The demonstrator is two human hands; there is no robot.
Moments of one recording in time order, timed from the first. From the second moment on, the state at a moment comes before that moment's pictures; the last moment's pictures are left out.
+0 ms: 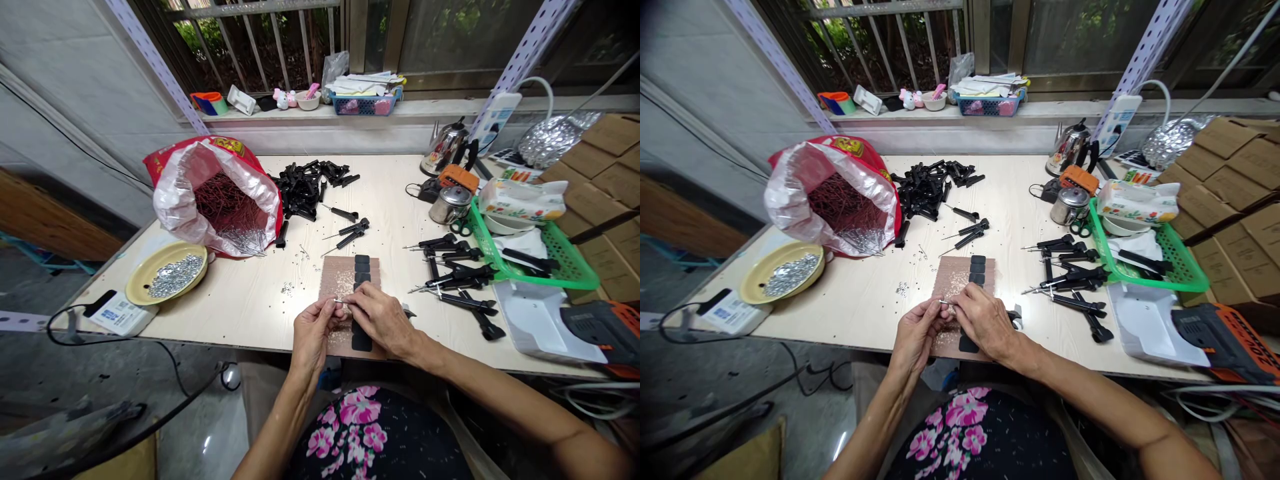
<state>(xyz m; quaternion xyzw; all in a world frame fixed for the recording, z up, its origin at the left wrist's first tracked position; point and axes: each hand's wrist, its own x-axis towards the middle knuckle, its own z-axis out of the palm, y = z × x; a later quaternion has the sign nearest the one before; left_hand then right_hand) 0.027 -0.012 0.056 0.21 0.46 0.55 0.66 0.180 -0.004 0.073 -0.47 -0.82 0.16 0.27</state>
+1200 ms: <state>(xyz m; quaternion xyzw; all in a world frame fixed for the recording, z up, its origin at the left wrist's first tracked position) 0.025 -0.012 0.050 0.29 0.53 0.52 0.60 0.182 -0.008 0.065 -0.48 -0.84 0.03 0.26</state>
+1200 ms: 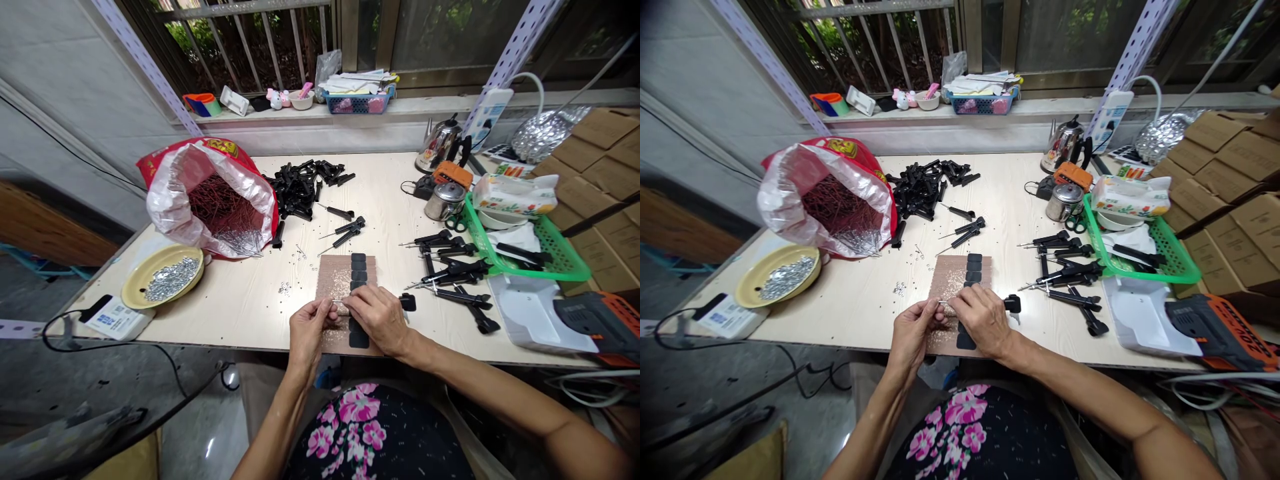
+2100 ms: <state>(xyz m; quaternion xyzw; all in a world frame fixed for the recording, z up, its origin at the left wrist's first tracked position) 0.023 -0.010 0.047 0.34 0.53 0.52 0.58 0.183 -0.003 0.064 -0.47 -0.83 0.12 0.26</state>
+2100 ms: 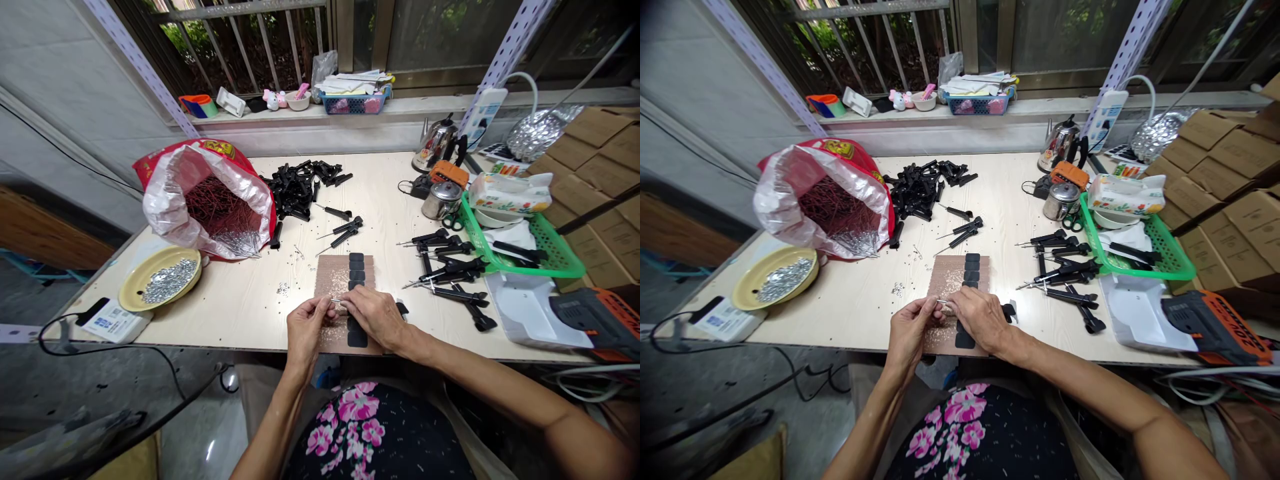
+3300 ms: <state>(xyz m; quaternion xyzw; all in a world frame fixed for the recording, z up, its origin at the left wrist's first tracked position) 0.022 -0.003 0.021 0.62 0.63 0.41 0.25 0.246 0.051 0.029 -0.33 -0.92 0.09 0.21</state>
